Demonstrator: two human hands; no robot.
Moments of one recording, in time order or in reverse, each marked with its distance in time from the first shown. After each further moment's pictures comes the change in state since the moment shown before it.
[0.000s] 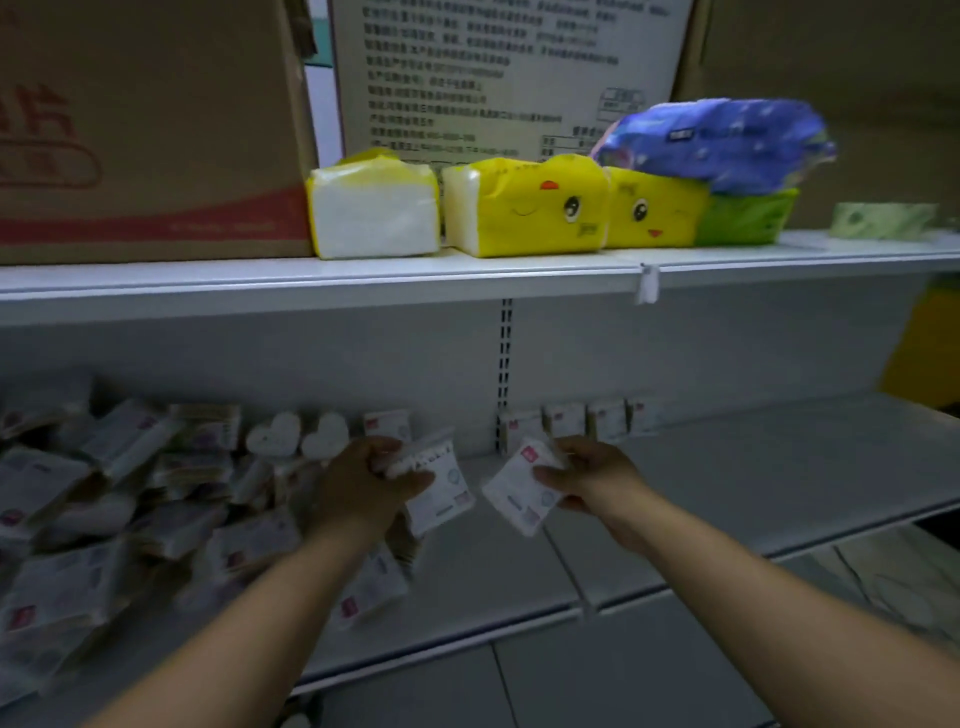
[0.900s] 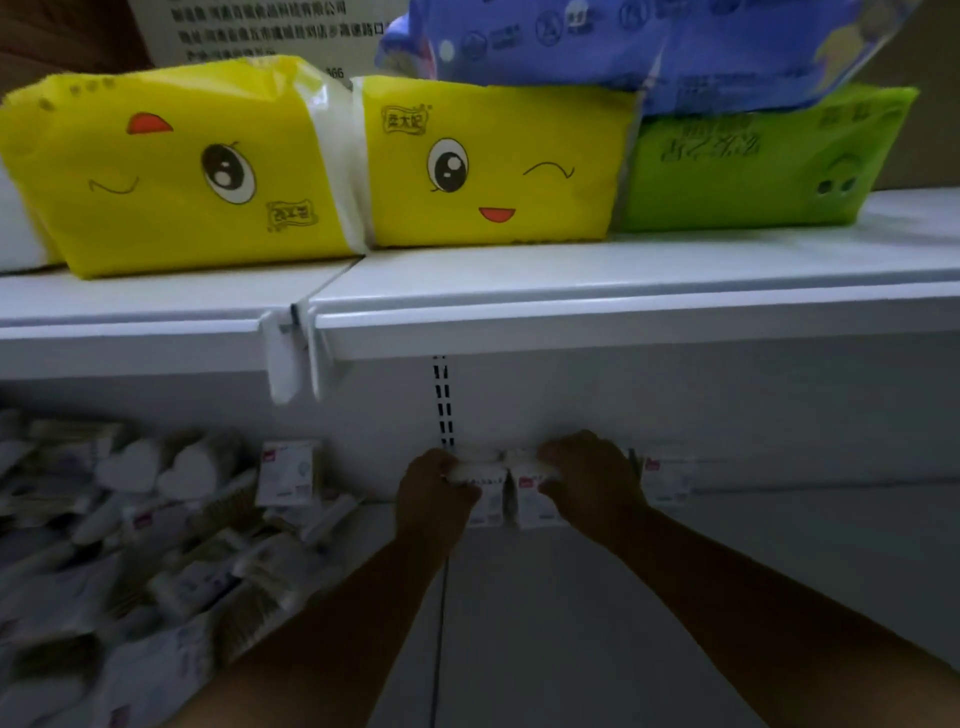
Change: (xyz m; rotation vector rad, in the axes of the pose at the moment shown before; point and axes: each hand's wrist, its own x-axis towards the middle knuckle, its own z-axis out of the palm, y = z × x) left_hand 0.120 -0.005 0.232 0.286 0.242 -0.104; right_hand 0.218 0.070 -0.120 -1.180 -0.083 -0.649
